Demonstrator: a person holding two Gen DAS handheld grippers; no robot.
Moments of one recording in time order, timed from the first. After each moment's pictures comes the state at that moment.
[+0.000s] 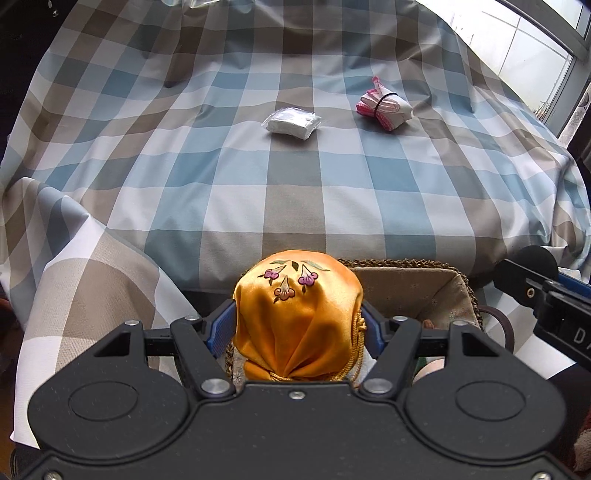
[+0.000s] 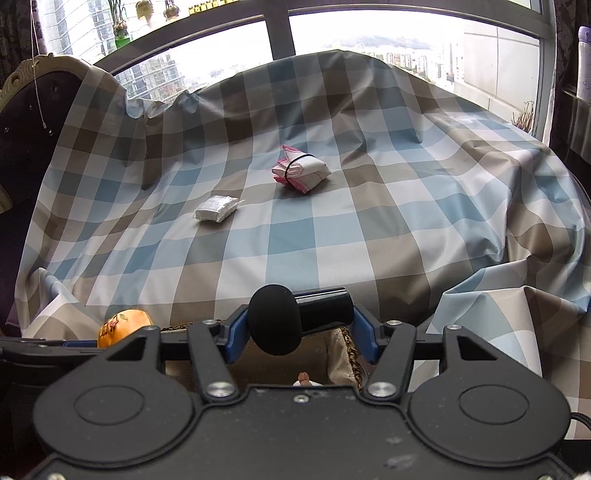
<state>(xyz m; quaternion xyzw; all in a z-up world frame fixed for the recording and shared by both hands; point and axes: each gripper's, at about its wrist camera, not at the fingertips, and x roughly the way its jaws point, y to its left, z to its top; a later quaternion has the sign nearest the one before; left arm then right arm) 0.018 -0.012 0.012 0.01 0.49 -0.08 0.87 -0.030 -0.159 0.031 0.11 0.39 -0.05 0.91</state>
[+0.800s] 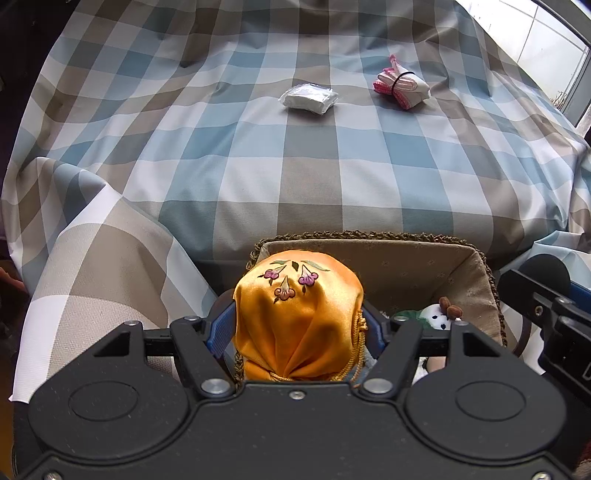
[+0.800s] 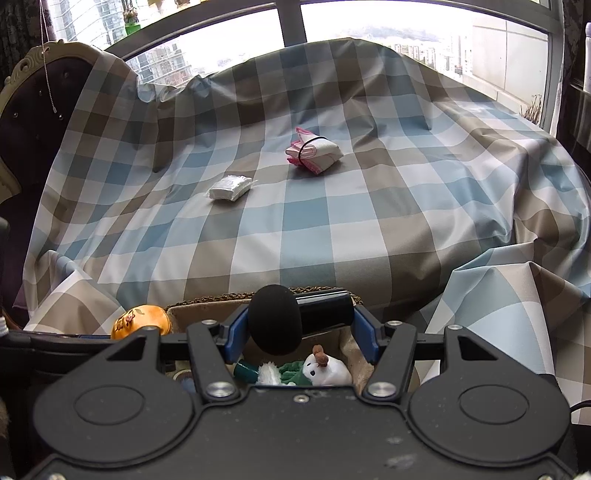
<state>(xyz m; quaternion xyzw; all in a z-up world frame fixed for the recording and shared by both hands) 0.012 -0.011 0.001 0.01 0.51 -0.05 0.86 -0.041 -0.150 0.027 0.11 0.41 -0.04 0.90</state>
